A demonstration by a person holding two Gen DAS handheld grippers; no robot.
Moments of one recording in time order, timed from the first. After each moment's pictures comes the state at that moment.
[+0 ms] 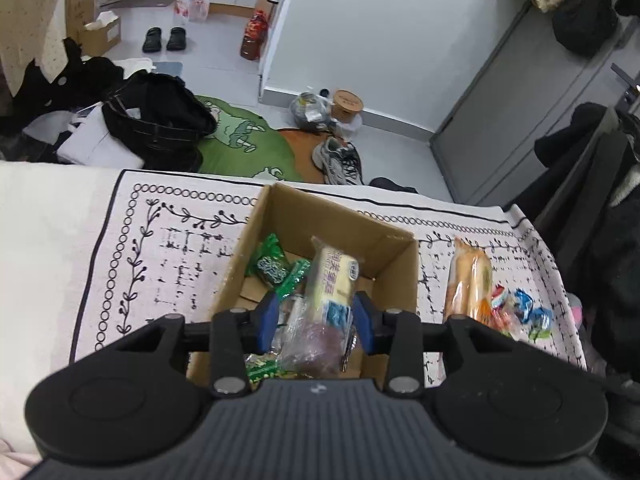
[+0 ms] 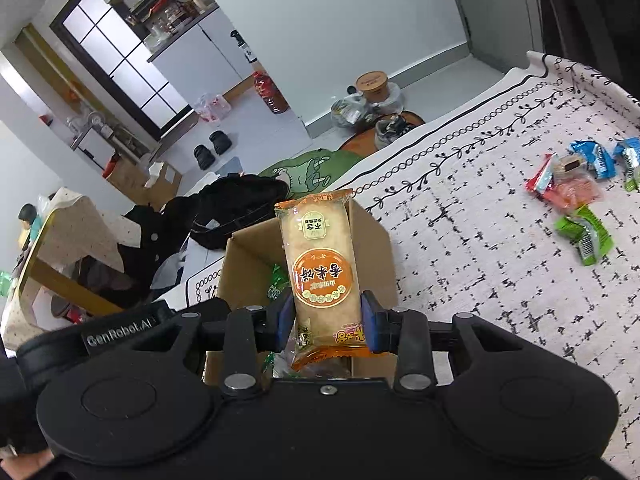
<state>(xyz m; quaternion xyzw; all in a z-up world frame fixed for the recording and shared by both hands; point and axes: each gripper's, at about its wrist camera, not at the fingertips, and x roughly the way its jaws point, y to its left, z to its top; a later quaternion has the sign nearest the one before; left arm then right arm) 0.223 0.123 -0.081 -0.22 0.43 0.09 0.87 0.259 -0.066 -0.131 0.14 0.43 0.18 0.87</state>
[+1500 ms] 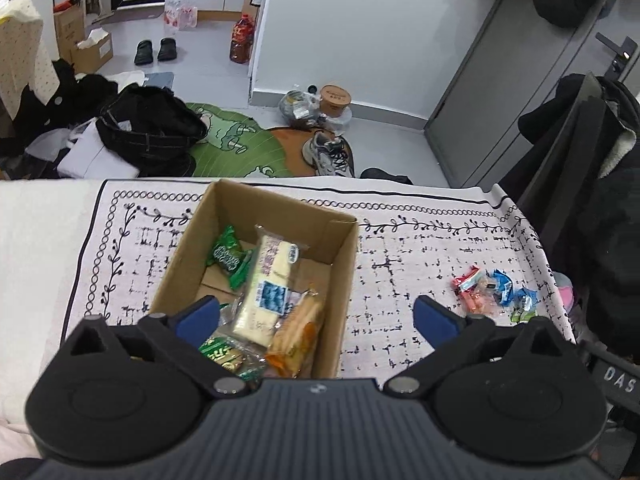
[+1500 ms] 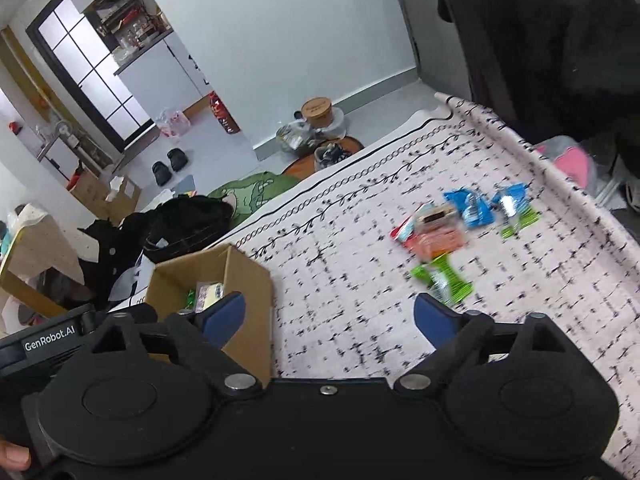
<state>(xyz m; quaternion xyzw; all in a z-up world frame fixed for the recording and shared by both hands) 0.228 0.050 -0.051 -0.17 0.45 0.09 0.87 0.262 -0.184 -0.090 0.11 0.42 0.13 0.89</state>
